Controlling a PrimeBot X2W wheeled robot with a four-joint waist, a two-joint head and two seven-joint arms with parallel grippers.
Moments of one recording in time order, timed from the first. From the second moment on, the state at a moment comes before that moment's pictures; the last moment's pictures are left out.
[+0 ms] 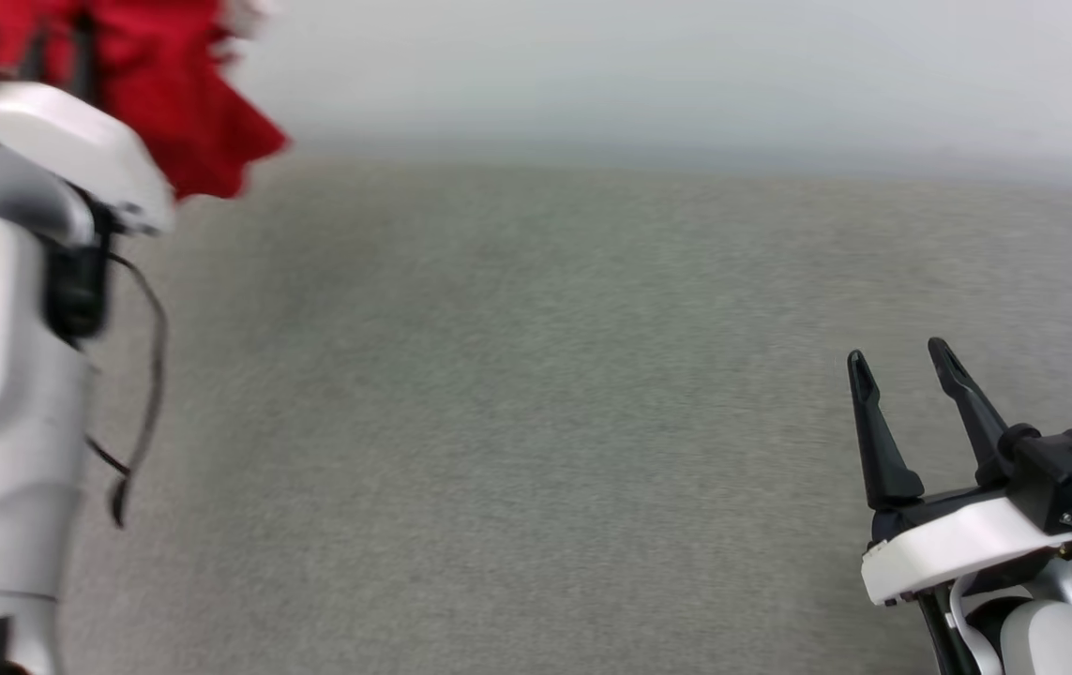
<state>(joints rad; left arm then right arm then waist) -0.90 0.44 -0.22 0.60 -0.44 0.01 0.00 -0.09 -0.05 0.01 -0.05 0.08 0.13 -0.06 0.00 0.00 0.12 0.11</state>
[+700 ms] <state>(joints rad) -0.58 0.12 -0.54 0.54 -0.49 -0.11 0.03 -0.06 -0.05 0.01 -0.05 0.13 0.13 -0.06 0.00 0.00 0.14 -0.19</state>
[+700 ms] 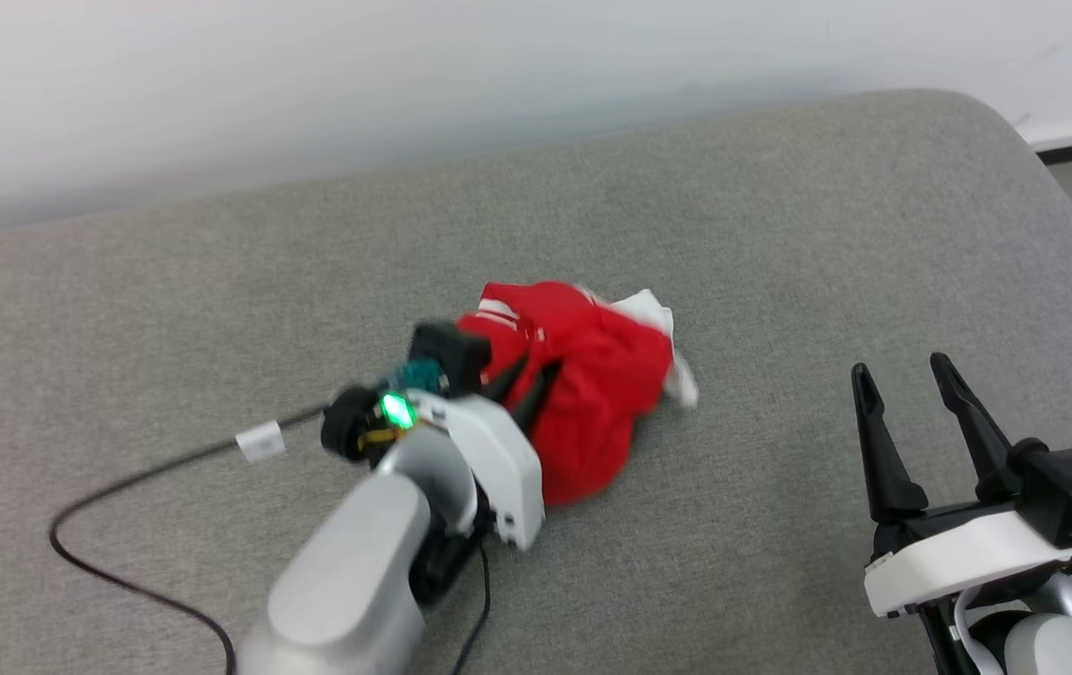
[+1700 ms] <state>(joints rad) -0.35 0.17 -0.47 0.28 -0.42 0.11 -0.25 -0.01 -0.05 -0.05 -0.05 0.10 0.13 -0.03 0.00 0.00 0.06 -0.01</state>
